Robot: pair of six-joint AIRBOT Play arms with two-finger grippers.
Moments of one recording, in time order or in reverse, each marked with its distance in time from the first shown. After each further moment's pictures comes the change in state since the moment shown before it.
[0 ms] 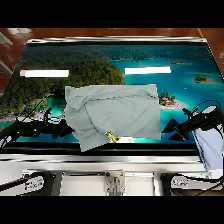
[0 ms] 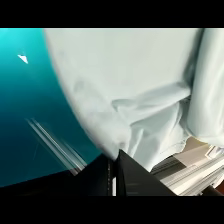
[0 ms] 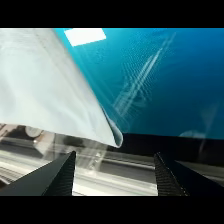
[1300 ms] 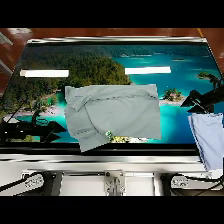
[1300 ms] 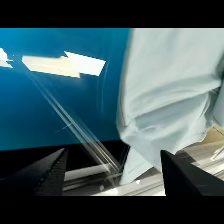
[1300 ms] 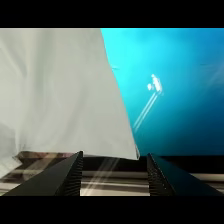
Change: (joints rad) left arm 0.183 0.026 0.026 0.177 -0.122 -0.045; right arm 0.001 -0.003 0.581 -0.061 0.219 0.111
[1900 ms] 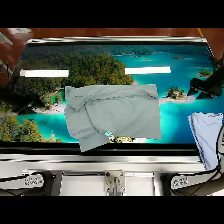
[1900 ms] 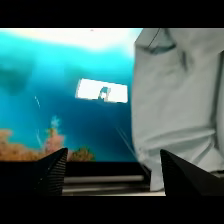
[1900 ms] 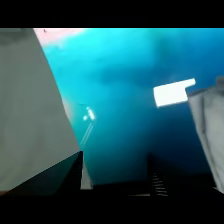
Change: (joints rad) left arm -0.017 -0.156 0.724 0.385 -0.324 -0.255; right arm 0.114 -0.156 0.350 -0.262 0.050 0.049
